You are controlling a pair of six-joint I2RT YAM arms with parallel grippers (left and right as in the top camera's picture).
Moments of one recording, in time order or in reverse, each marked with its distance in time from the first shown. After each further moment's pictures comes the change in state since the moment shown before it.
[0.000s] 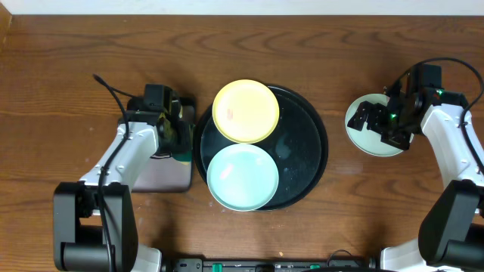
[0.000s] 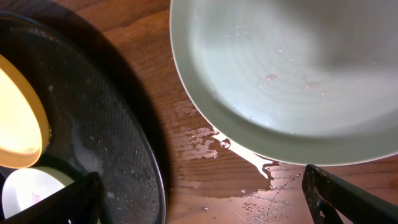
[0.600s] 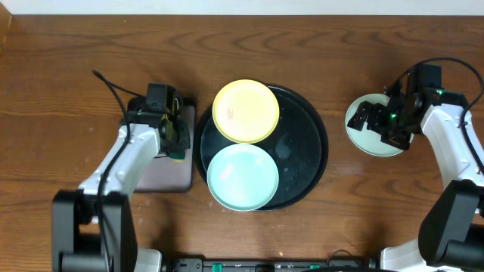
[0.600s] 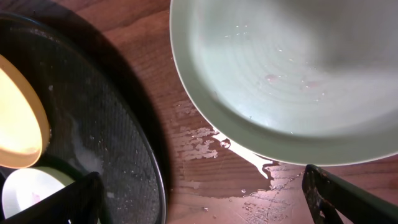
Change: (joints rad) left arm -0.021 -0.053 0.001 0.001 -0.145 0.000; right arm 0.000 0.000 0.000 0.000 0.000 0.000
